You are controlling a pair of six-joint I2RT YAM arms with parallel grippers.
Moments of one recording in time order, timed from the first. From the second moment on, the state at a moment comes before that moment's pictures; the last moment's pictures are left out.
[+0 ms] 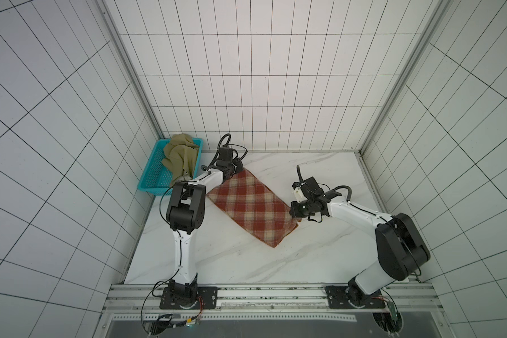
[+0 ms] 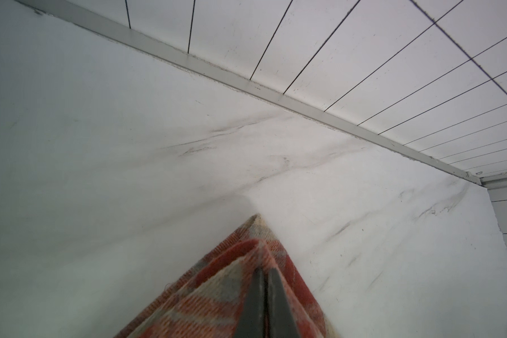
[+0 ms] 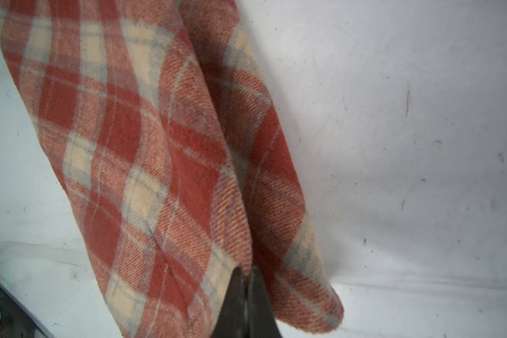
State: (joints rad) left arm -0.24 2.16 1.58 -0.08 0.13 -0.55; right arm 0.50 1.59 1.00 -0.48 -0.22 0.31
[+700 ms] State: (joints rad) left arm -0.26 2.27 1.62 -0.01 0.15 -0.59; right arm 0.49 1.62 0.97 -0.47 -0.17 0.31
